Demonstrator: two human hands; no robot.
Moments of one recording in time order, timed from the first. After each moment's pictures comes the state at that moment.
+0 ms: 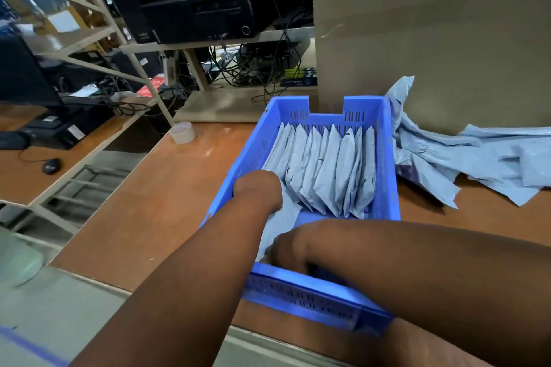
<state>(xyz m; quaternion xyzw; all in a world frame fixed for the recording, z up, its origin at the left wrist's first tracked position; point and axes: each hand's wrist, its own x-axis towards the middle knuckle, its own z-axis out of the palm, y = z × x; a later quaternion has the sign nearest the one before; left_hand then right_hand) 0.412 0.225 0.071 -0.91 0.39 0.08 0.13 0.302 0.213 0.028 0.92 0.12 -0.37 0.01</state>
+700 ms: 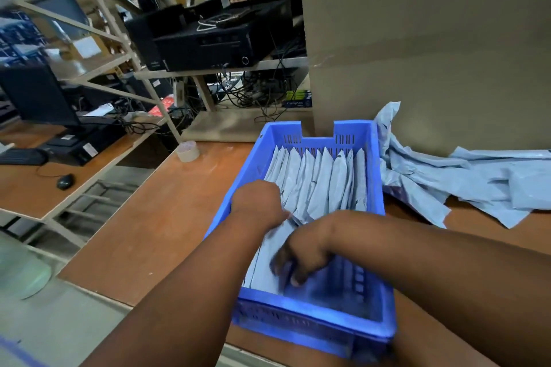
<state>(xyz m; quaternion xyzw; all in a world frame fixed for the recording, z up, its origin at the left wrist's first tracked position) 0.383 0.228 0.099 -0.90 0.42 0.00 0.07 0.262 0.158 0.077 0.93 0.04 -0.33 -0.15</state>
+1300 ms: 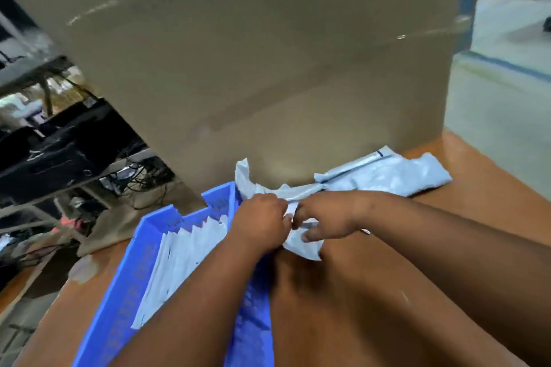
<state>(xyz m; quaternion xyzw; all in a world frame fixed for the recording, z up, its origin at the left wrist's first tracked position) 0.180 -0.007 0.138 -0.72 0.68 -0.11 0.06 0.009 -0.105 0.122 0.96 -0.20 -0.04 -0.20</state>
